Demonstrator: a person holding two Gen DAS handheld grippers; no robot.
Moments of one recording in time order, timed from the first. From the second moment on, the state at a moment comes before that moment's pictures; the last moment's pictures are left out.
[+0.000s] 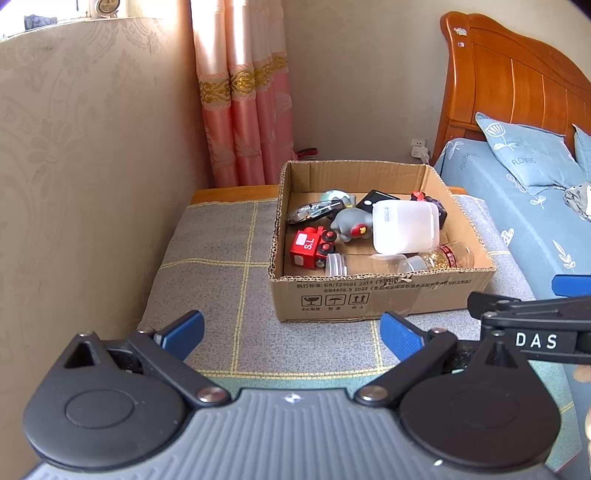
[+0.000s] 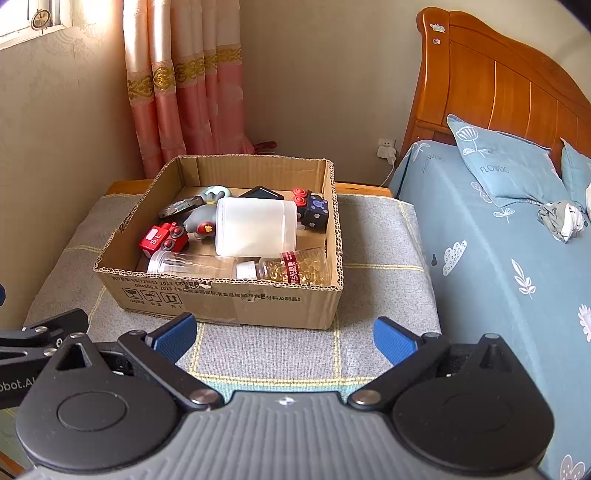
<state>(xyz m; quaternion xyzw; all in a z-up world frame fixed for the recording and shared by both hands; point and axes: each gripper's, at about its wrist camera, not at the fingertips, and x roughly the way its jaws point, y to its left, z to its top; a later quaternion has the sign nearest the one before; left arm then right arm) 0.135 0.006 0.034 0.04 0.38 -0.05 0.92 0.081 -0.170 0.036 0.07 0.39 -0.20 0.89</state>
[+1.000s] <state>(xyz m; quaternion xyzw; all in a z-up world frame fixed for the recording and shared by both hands) 0.131 0.002 0.038 0.05 0.38 -0.05 0.92 0.077 -0.172 0.038 0.07 0.39 -0.20 0.90</state>
